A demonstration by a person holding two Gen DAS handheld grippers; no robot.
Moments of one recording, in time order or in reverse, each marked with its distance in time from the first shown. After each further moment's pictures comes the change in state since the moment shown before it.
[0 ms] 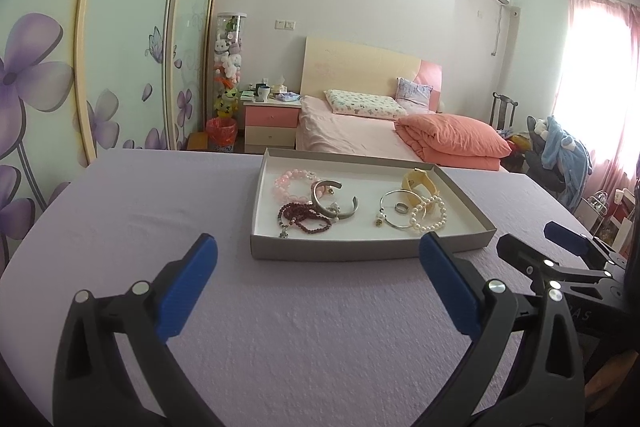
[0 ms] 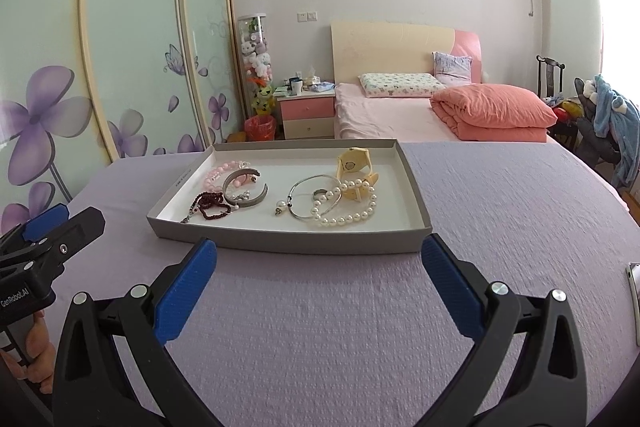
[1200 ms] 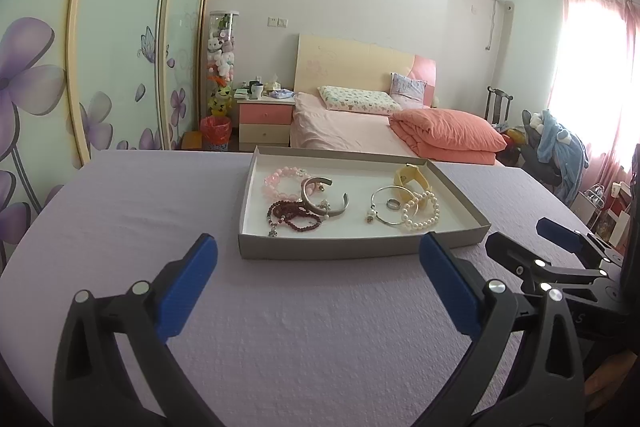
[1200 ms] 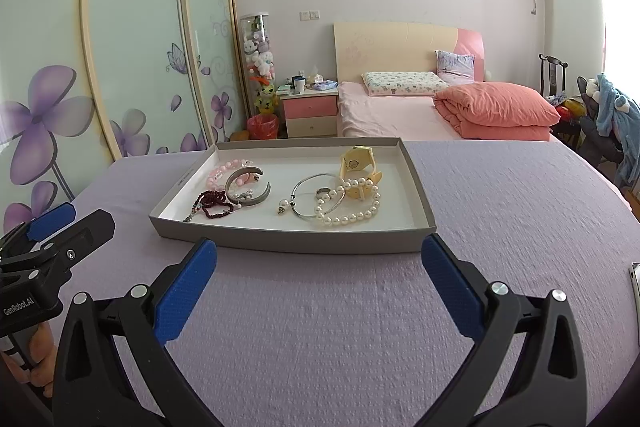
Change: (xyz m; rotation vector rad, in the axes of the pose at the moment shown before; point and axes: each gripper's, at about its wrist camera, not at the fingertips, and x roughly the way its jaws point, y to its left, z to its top) left arm 0.002 -0.008 0.001 0.015 0.016 -0.015; right arm 0.000 -0.001 0.002 0.002 0.007 0.010
